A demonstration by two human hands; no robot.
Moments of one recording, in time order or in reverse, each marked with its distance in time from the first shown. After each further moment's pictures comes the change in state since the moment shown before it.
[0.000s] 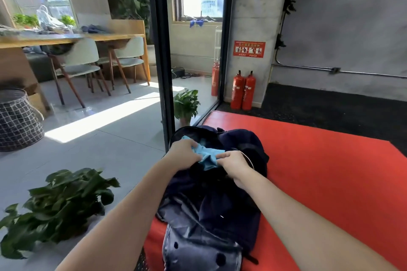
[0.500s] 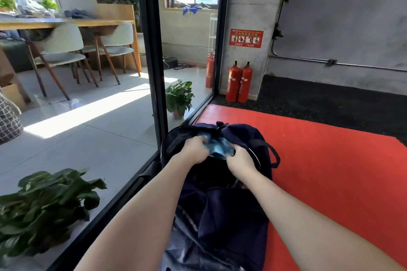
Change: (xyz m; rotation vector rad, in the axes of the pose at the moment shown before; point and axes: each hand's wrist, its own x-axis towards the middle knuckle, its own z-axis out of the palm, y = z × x) left_hand 0.103 -0.004 0.063 -0.022 -0.098 -0.015; right_hand 0.071 0.018 -0.007 -0.298 0.186 -0.157
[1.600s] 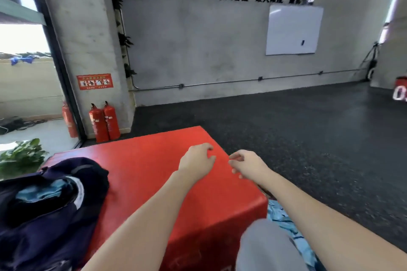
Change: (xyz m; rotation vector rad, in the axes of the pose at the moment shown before) left_hand -0.309 0.389 0.205 0.053 -0.076 0.783; right_hand -0.346 0.195 -0.429 0.020 0.430 0.220
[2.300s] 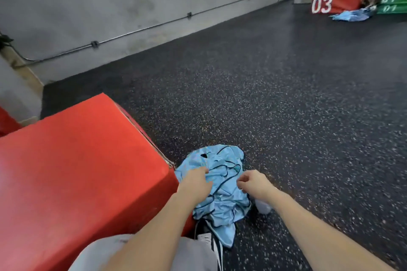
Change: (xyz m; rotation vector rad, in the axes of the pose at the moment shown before) left_hand -0.017 0.137 0.344 0.077 -0.624 0.033; right_hand -0.069 0.373 -0.115 -0.042 -0.012 0.530
